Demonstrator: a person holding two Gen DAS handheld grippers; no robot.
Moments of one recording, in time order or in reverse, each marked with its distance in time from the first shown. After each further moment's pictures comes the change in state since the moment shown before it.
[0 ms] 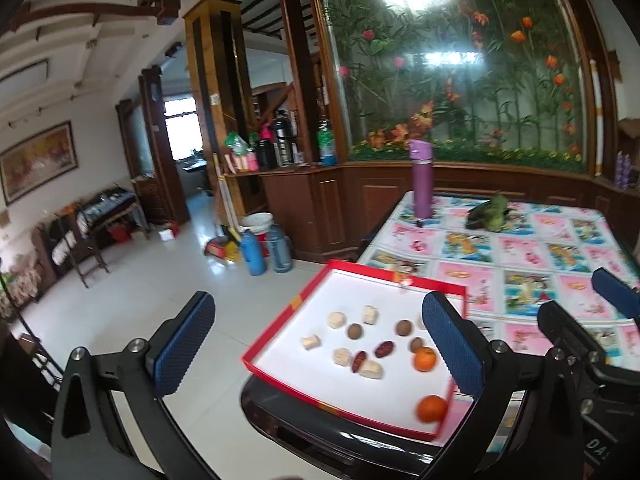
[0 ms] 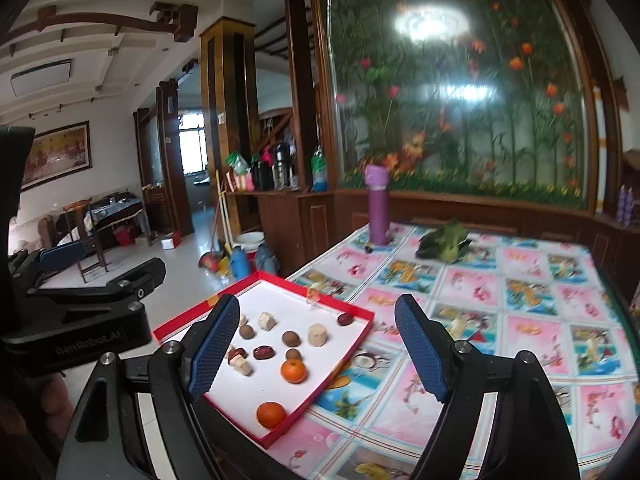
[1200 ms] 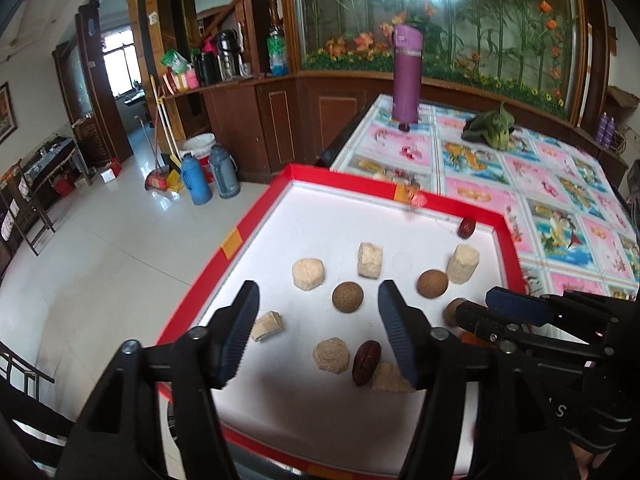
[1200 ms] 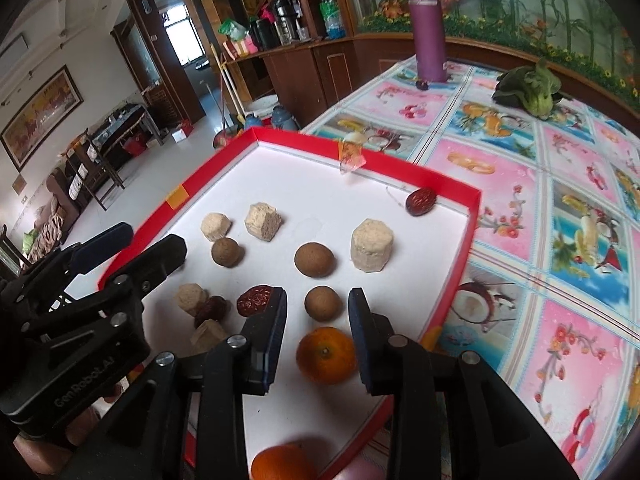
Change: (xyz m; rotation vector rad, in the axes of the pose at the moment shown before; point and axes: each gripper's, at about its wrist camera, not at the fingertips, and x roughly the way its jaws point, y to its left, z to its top) left arm 0.163 0.012 -0.043 0.031 0.298 -0.186; right arm 0.187 0.013 -0.049 0.112 0.562 0.129
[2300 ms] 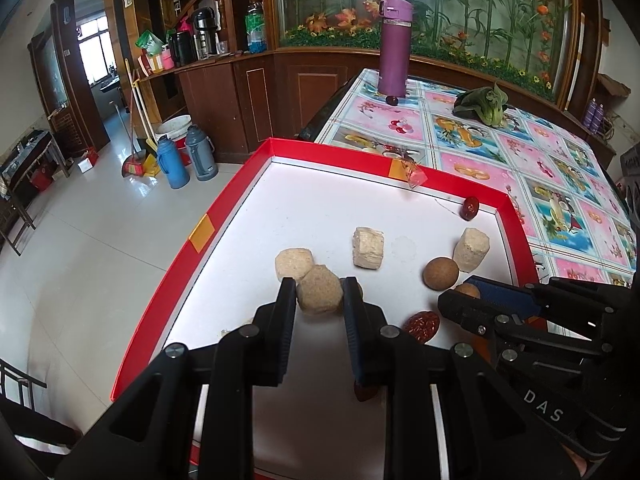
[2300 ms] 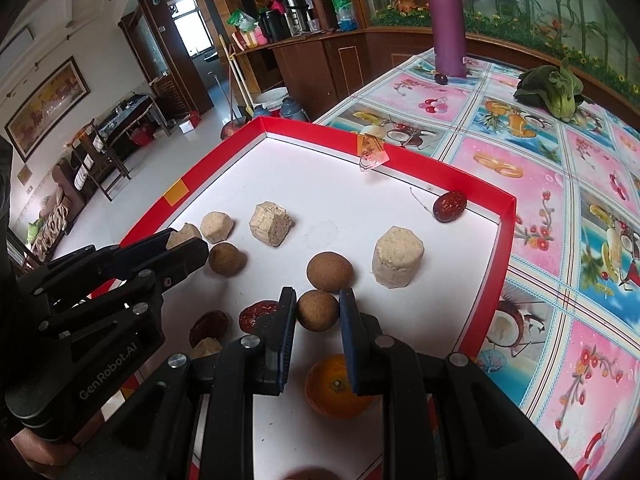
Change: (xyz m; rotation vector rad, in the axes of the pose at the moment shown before) left arm 0.041 0.004 0.000 0.030 0.104 -0.084; right arm 0.028 0.008 0.007 -0.027 0.040 0.029
